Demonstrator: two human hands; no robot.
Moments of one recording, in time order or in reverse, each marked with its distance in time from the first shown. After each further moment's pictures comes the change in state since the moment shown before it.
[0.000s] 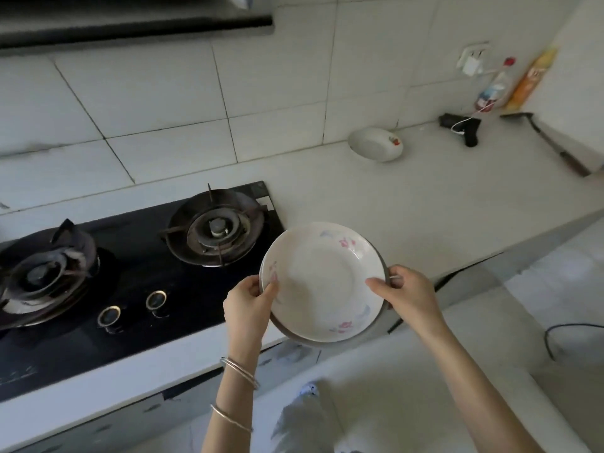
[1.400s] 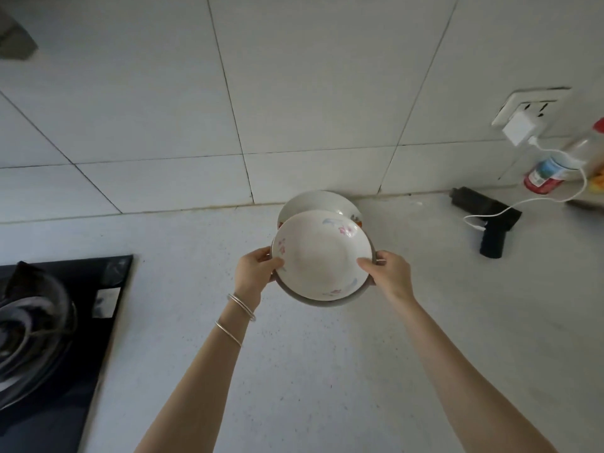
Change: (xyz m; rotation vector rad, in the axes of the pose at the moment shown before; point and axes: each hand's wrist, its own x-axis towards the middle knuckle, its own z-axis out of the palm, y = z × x) left_hand 0.347 0.134 0.443 -0.240 -0.004 -0.261; right_hand 0.589 0.105 -0.141 -0.055 -0.158 0.059
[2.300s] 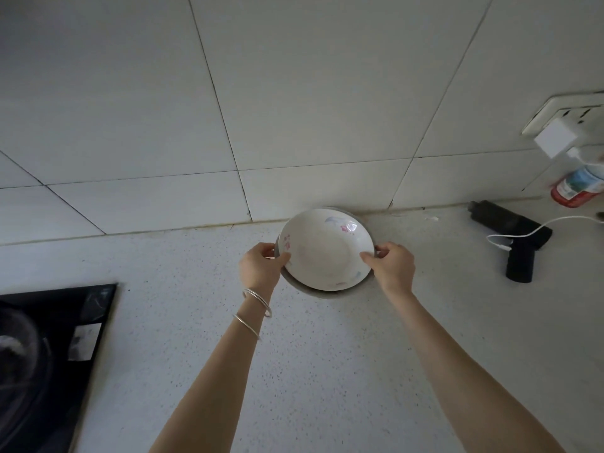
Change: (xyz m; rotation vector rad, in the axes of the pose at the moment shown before) left_hand 0.089 0.003 0.026 0.339 0.256 0.165; right_hand 0.085 -0.005 0.035 -0.169 0.174 -0.061
